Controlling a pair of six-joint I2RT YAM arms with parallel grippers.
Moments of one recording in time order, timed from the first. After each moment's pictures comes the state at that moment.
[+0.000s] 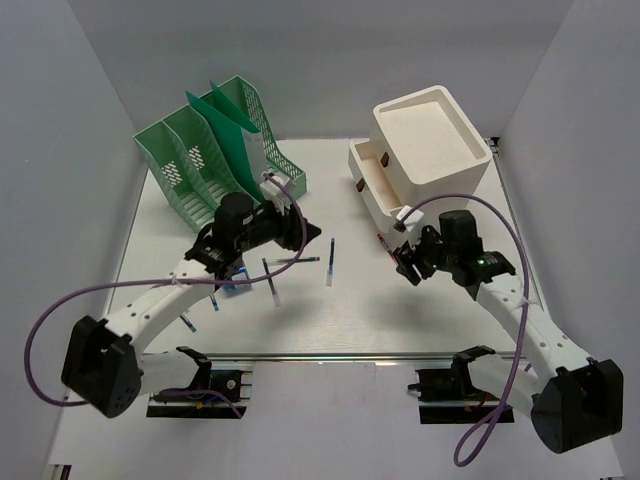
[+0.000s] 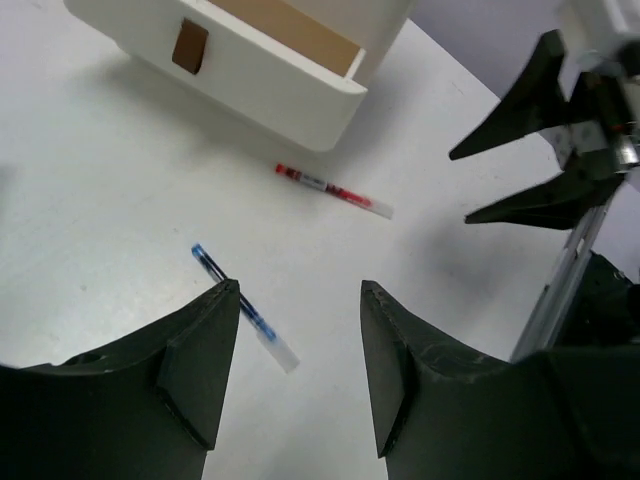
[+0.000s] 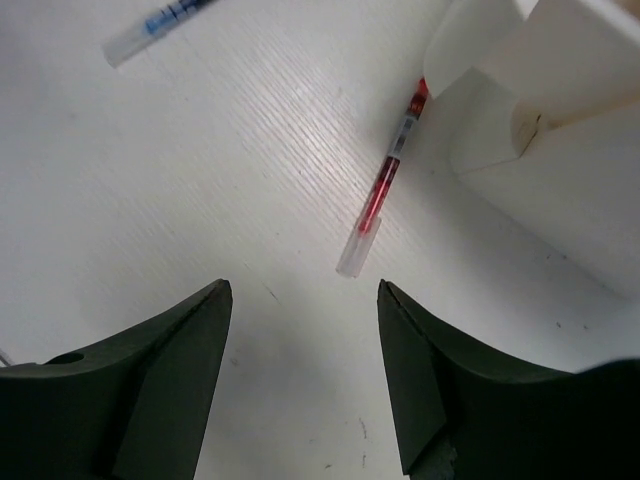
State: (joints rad) left arm -0.53 1.26 0.86 0.18 0.42 -0.21; right arm 0.31 1.00 0.75 -0.49 -0.41 -0.48
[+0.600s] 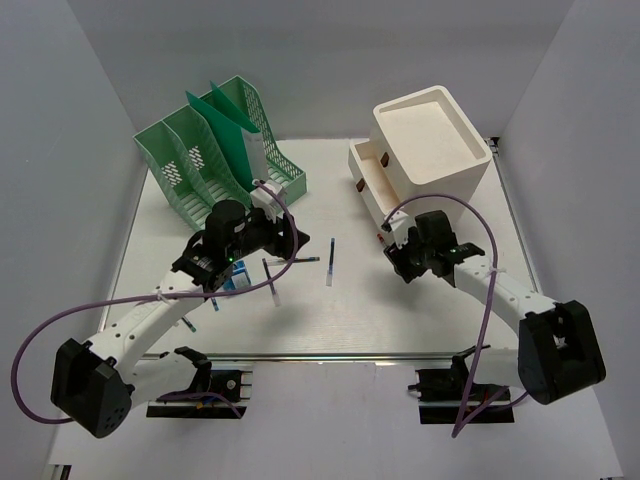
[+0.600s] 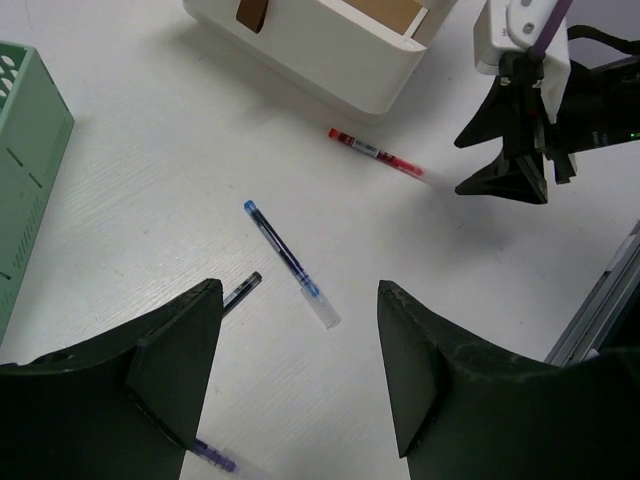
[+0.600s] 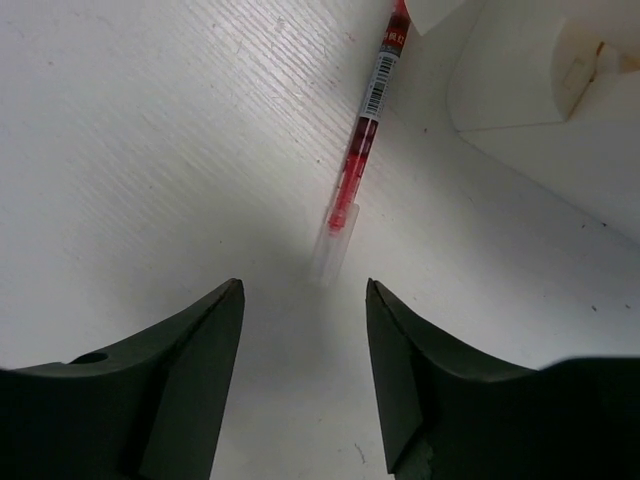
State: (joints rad) left arm -0.54 1.10 0.81 -0.02 0.29 -0.14; right arm 0.39 1.26 0.71 -0.34 -0.16 -0.41
